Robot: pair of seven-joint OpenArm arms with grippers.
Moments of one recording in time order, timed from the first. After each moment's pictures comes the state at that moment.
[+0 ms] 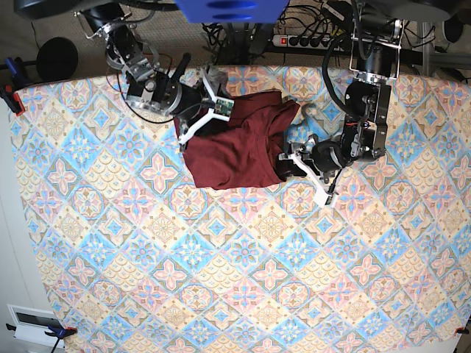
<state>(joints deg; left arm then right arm) -4.2 -15.5 6.0 86.1 -45.4 -7.3 55.7 -10.2 19.4 -24.8 105.2 -13.6 43.2 -25.9</state>
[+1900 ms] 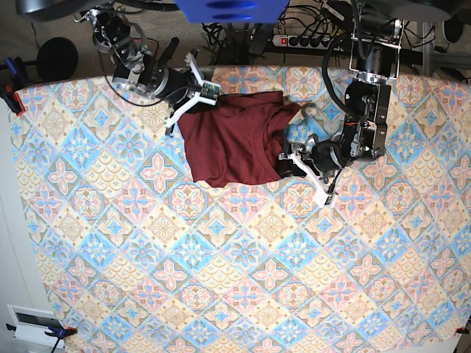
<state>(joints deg) -4.2 -15.4 6.0 86.0 -45.1 -7.6 55.4 -18.7 22.9 -21.3 110.9 -14.0 43.0 -25.0</state>
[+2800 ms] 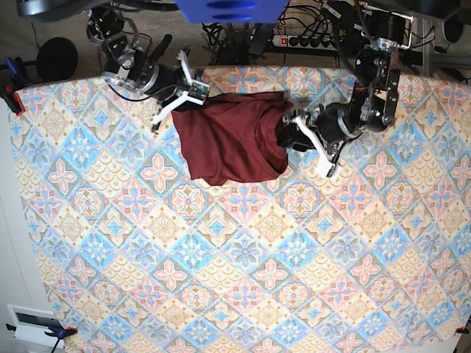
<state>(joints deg) 8.9 -21.1 5.8 102.7 -48.5 -8.2 55.5 -23.3 22.9 -15.1 112.5 -13.8 42.5 -24.8</state>
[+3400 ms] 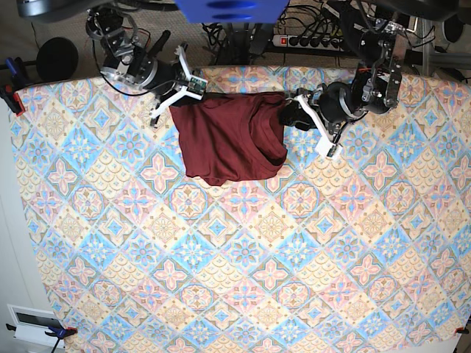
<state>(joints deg) 15.0 -24.4 6.9 106.7 -48.5 -7.8 55.6 -24.1 22.9 -16.0 112.5 -14.0 43.0 -25.5</state>
